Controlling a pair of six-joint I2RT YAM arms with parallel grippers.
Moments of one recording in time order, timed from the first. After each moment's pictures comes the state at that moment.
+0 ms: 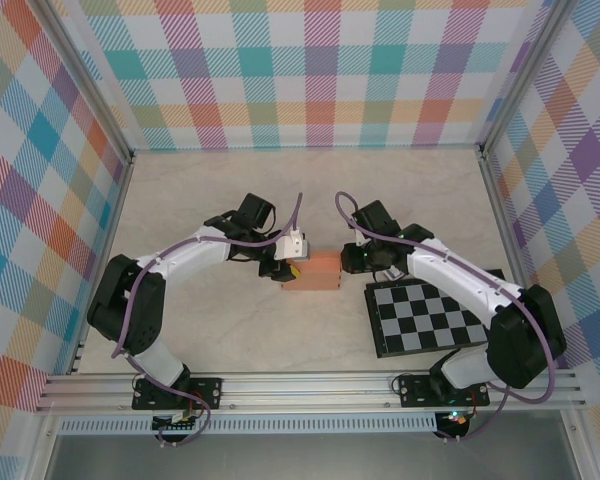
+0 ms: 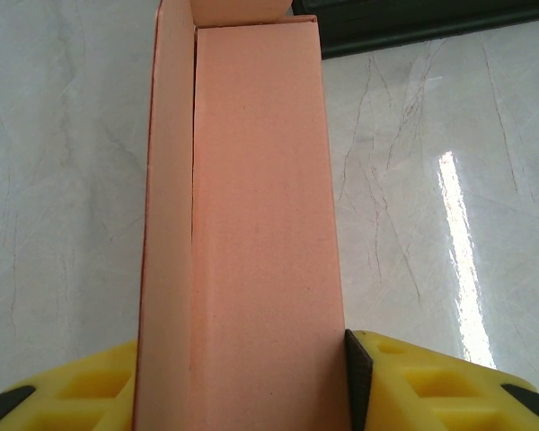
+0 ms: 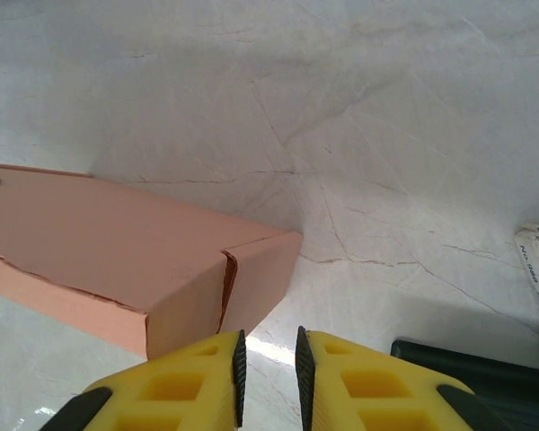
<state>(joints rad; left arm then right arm) -0.53 1.65 1.11 -0.53 0.59 0.97 0.61 1.41 1.03 -0.69 -0.08 0.42</state>
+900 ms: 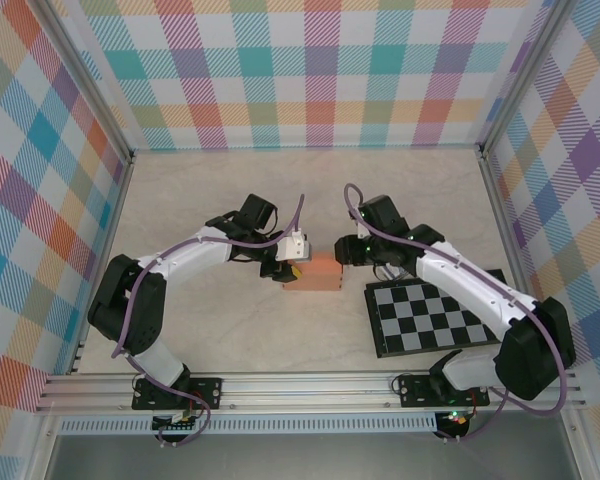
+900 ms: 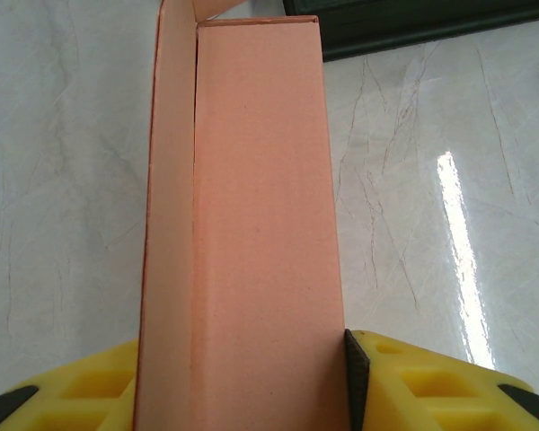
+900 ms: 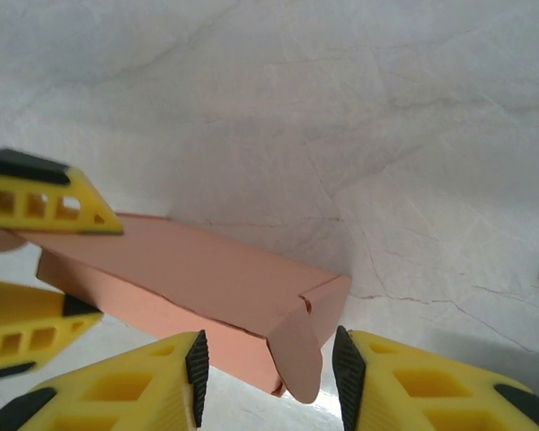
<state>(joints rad) -0.54 1.65 1.11 -0.53 0.59 0.97 0.61 1.33 1.02 -0.61 -0.13 0.42</state>
